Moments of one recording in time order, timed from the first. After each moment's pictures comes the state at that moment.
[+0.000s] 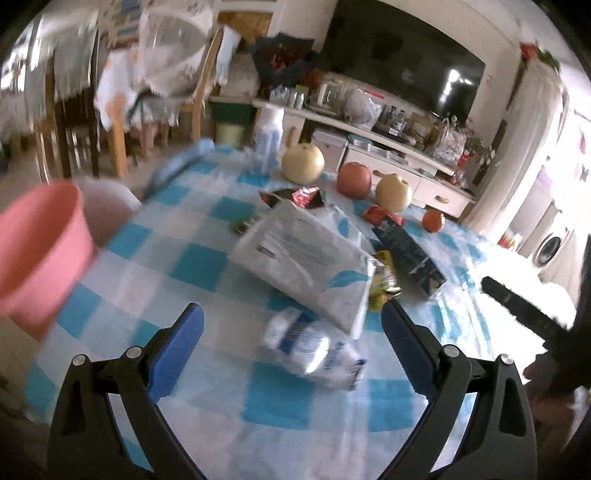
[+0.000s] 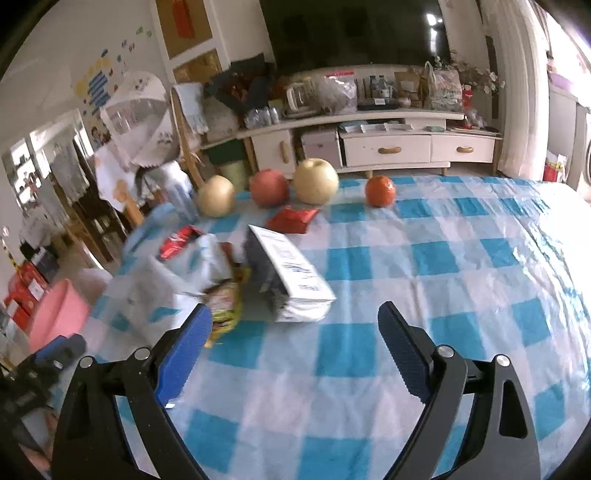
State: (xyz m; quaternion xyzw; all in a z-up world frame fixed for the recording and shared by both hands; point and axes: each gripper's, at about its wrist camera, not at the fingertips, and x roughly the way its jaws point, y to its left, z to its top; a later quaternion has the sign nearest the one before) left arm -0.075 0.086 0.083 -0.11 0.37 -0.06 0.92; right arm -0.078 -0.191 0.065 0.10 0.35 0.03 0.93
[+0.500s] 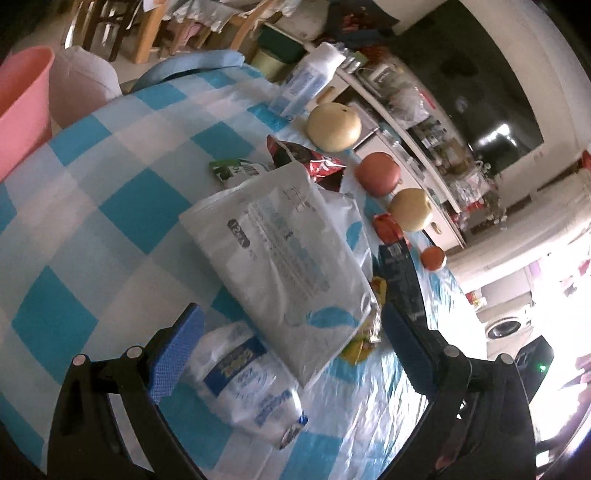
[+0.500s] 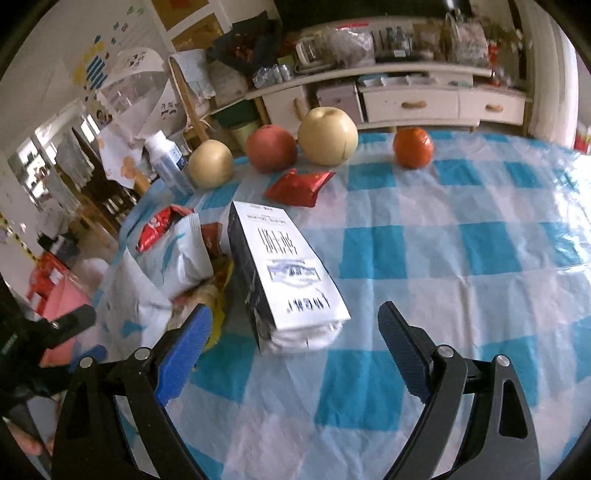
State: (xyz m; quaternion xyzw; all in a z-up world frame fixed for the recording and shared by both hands) left arm 0.002 0.085 0.040 -0.31 0.46 -0.04 0.83; right arm 0.000 -0.202 0.022 0.16 0.42 0.09 0.89
